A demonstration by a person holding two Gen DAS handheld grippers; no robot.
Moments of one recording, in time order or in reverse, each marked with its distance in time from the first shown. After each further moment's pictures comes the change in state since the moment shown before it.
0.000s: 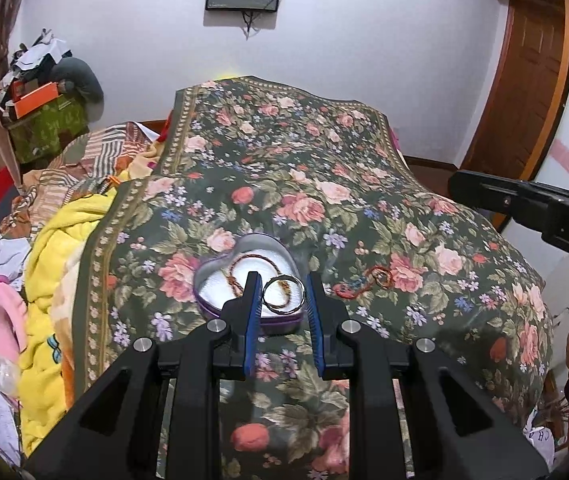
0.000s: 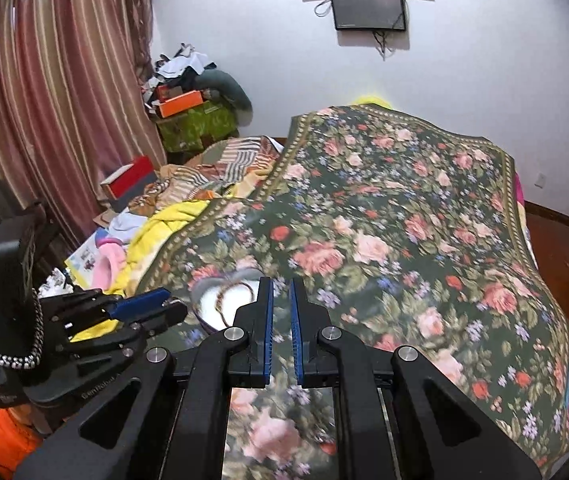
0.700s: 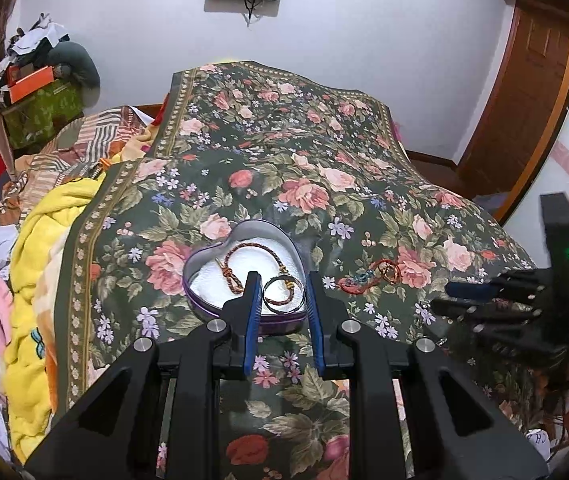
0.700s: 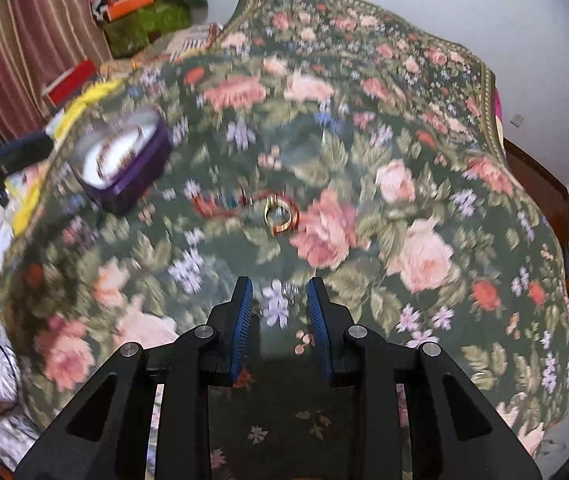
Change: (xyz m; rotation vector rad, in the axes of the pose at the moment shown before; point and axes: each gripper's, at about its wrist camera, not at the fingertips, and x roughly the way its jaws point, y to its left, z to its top) left arm 0.027 0.004 -0.007 -0.021 0.042 -0.028; right arm 0.062 -0.057 -0.086 -0.016 0.381 -0.177
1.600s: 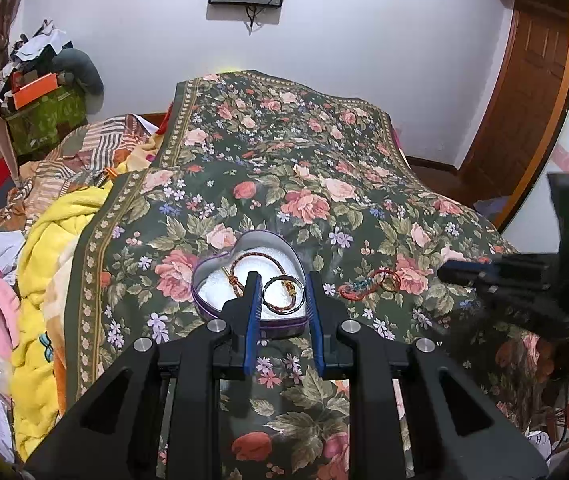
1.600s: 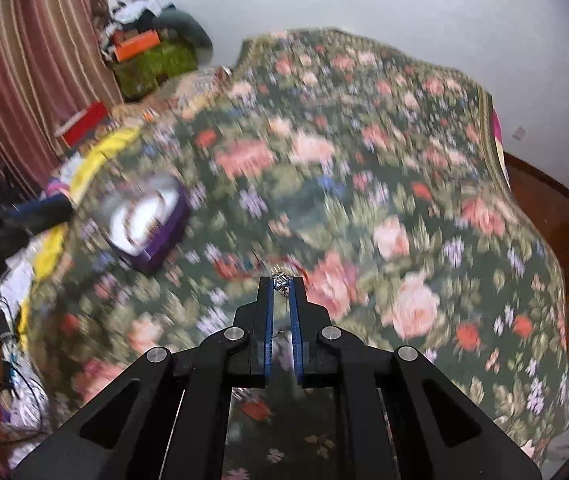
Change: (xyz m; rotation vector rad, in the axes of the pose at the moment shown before) left arm -0.015 0.001 0.006 0.004 -0.032 0.016; right arm -0.039 -0.002 0.027 0.049 -0.171 0.072
